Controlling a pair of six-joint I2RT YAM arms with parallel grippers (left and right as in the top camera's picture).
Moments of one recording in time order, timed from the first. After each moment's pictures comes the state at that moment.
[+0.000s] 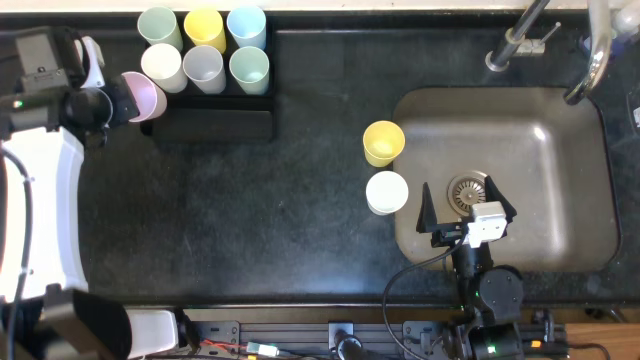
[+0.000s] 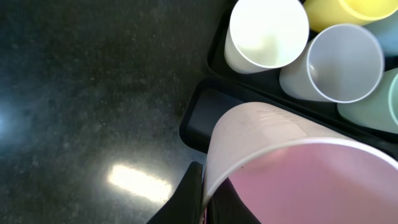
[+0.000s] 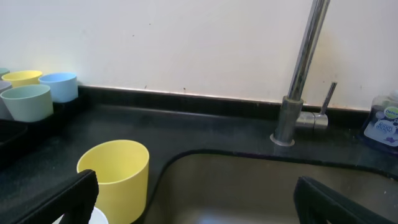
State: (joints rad) left arm 0.22 1.56 1.44 -0.91 0.02 -0.17; right arm 0.18 0.01 0.02 -0.01 0.06 -0.02
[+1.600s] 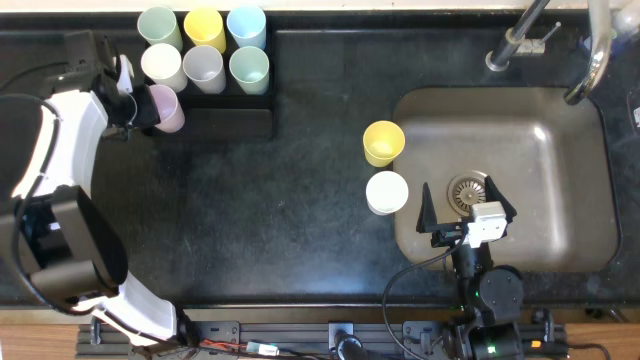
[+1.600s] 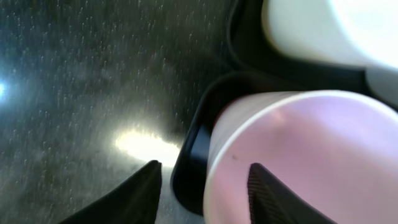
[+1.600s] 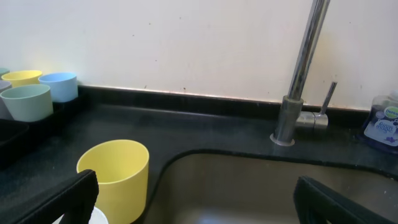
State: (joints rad) left arm 0.22 1.86 1.44 -0.82 0.01 -0.15; right arm 0.18 0.01 0.02 -0.01 0.06 -0.02
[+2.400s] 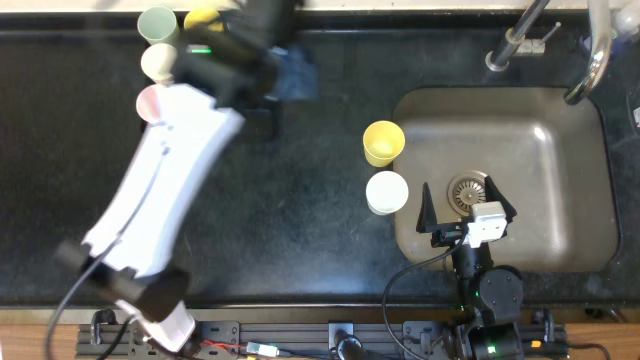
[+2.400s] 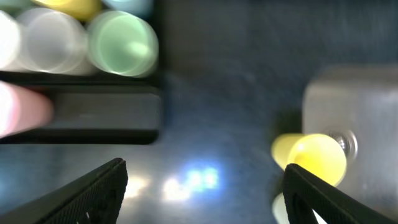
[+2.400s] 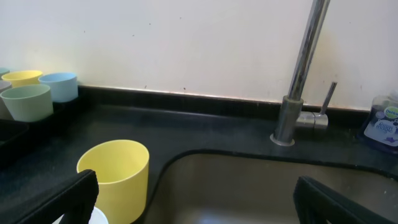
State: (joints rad) left arm -0.56 1.88 2.11 -1.32 -0.17 -0.53; right arm 0.18 0.01 0.02 -0.01 0.06 -0.02
